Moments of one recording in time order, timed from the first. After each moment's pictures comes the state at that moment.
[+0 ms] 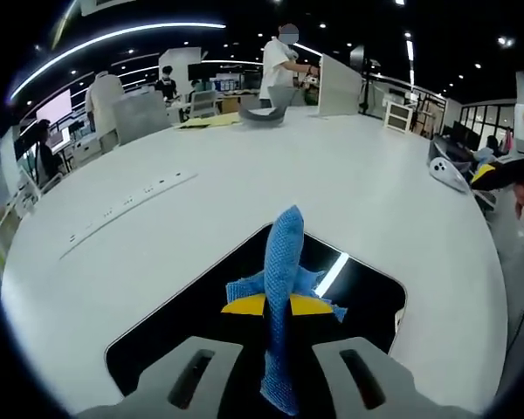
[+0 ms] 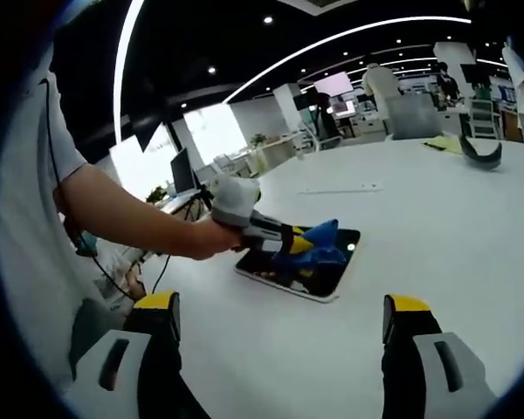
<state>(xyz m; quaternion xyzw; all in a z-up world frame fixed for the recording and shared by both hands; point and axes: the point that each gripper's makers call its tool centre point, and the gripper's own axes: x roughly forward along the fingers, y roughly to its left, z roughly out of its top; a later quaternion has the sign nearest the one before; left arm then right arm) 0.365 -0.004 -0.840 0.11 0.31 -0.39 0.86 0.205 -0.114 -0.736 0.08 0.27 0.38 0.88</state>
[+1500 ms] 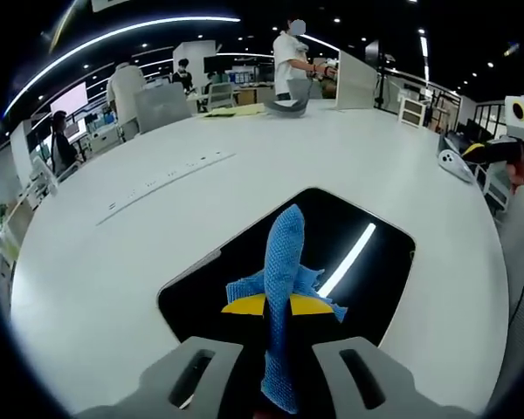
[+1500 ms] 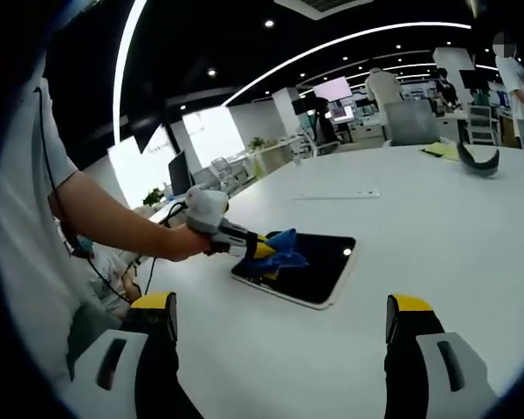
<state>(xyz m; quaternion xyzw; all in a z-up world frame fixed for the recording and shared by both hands) 0.349 0.070 -0.838 0.12 0.33 -0.34 0.87 0.210 -0.118 -0.729 0.08 0.26 0.37 0.89</state>
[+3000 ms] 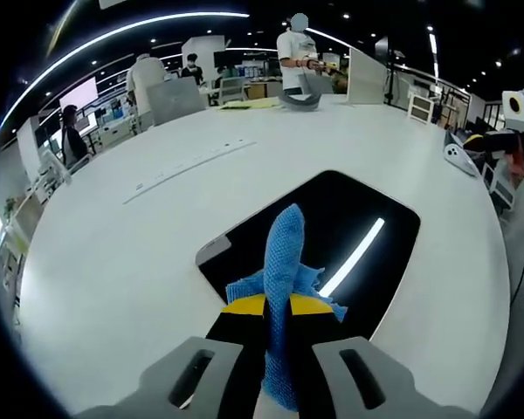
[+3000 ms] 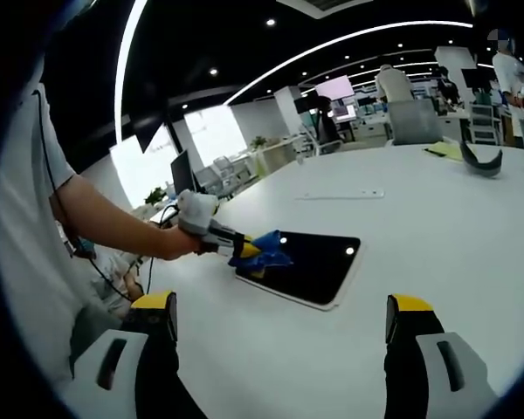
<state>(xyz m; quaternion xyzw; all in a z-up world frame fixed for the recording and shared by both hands) 0.335 0.115 -0.839 0.13 0.34 -0.32 0.88 0.208 -0.111 -0.726 0.07 0.26 0.38 0.89</state>
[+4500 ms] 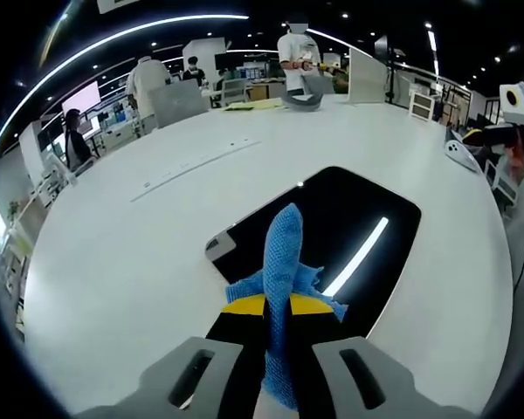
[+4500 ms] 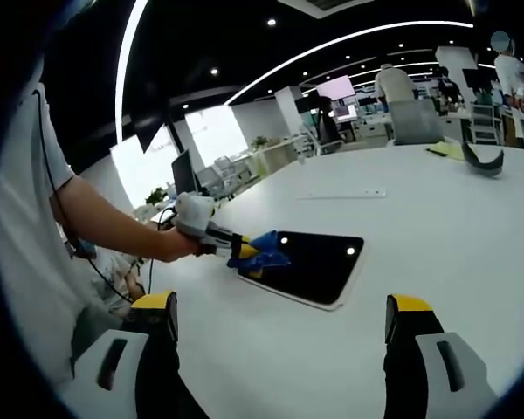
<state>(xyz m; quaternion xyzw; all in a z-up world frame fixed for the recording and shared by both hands) 0.327 0.124 -0.837 0.13 0.33 -0.31 0.88 0.206 -0.107 -0.726 0.08 0.26 0.38 0.89</state>
